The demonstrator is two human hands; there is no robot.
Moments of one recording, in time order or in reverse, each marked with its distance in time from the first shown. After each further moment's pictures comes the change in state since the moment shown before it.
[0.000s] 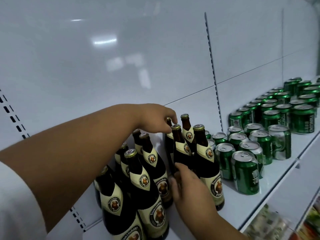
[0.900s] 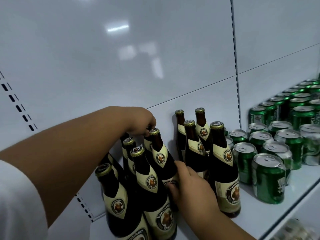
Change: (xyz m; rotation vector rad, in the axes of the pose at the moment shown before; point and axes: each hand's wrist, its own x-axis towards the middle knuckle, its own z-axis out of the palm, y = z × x) left_hand 0.007 -0.075 0.035 0.305 -0.142 -0.182; right_hand 0.026 0.000 0.016 -0.121 -0.209 -0.072
